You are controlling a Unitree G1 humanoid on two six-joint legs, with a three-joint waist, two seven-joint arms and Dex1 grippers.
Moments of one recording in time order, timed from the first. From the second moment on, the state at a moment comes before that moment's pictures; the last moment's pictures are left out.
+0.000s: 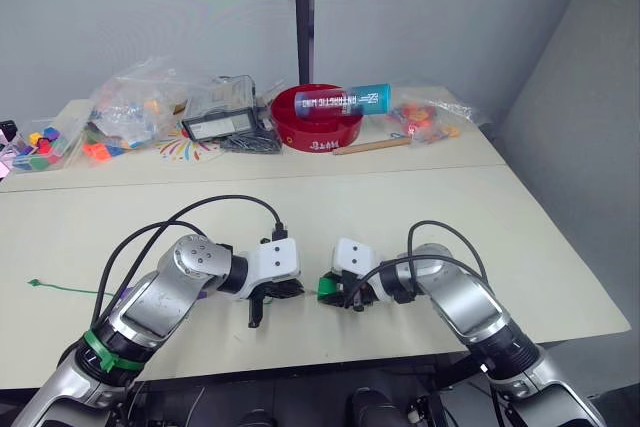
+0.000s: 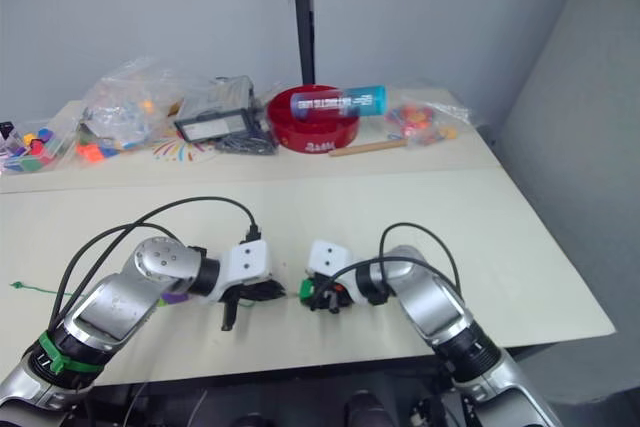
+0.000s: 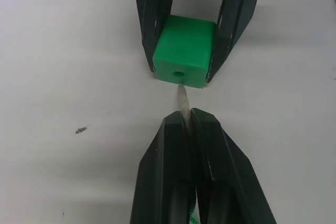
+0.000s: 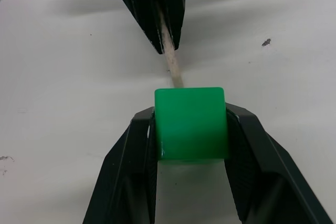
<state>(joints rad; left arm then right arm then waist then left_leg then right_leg) -0.46 0.71 -0.34 -0.34 -0.09 0.66 -1.13 -0.52 -0.43 0.45 -0.19 0.00 0.65 1.05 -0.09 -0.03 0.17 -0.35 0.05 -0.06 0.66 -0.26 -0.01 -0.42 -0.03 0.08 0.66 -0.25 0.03</state>
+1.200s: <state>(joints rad) -0.33 0.65 -0.23 -0.17 -0.20 0.35 -1.18 -0.45 -0.51 0.42 -0.18 0.05 0.50 1.07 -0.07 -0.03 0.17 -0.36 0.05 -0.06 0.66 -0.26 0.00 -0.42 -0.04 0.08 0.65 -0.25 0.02</state>
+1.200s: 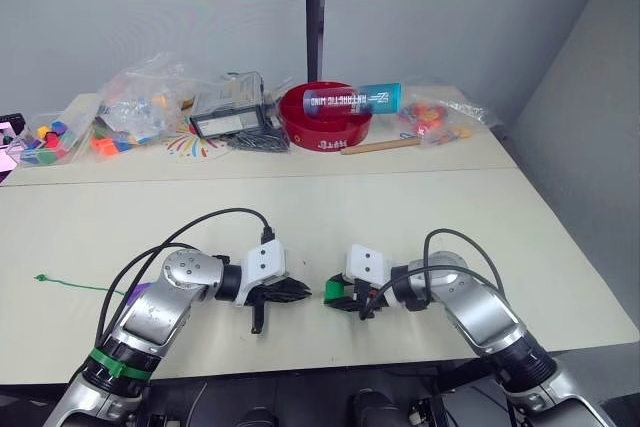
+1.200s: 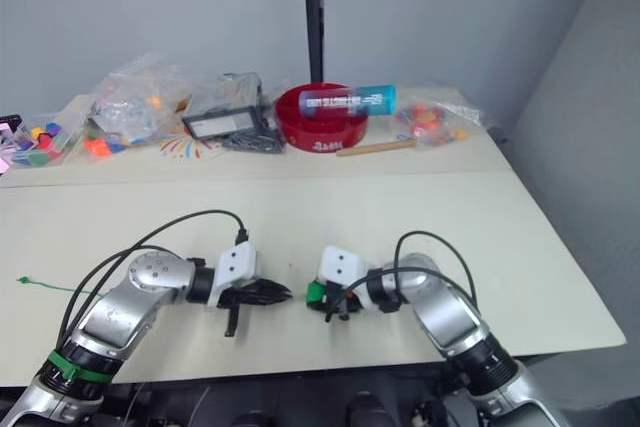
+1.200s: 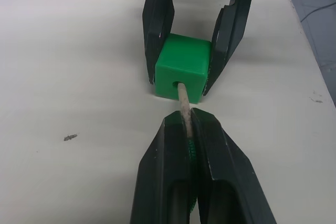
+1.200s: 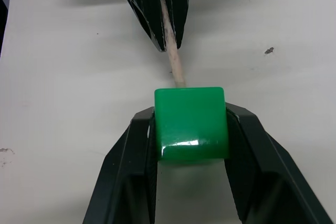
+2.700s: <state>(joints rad) -0.39 0.60 -0.28 -0.15 -0.18 0.40 -1.15 -0.48 -0.52 0.42 -0.20 0.05 0.58 1.10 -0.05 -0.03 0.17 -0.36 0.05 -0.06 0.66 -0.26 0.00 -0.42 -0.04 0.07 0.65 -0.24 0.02</state>
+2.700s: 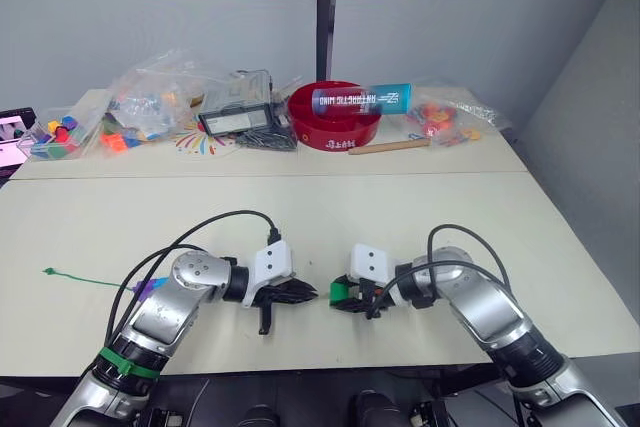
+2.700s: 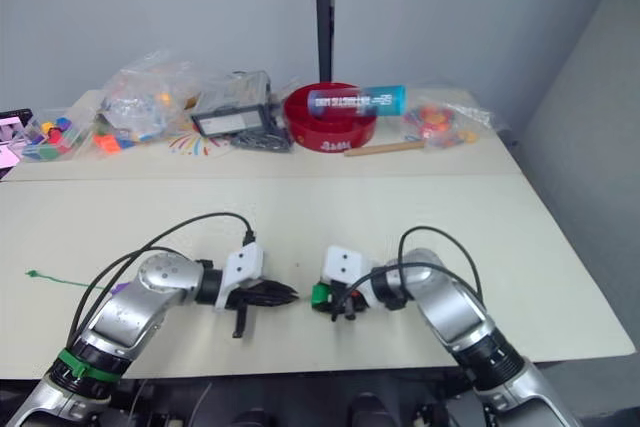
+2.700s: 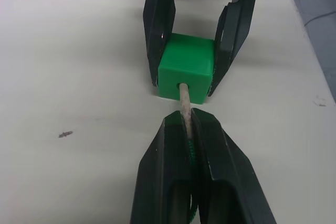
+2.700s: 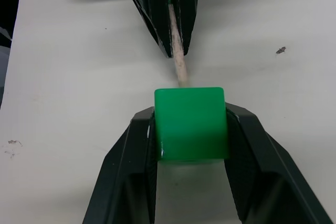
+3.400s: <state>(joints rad) -0.41 0.57 -0.29 -0.14 -0.15 0.46 -1.15 -0.49 -0.49 0.42 -0.20 0.02 0.65 1.08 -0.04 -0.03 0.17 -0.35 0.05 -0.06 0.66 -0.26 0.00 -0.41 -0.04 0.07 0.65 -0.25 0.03</state>
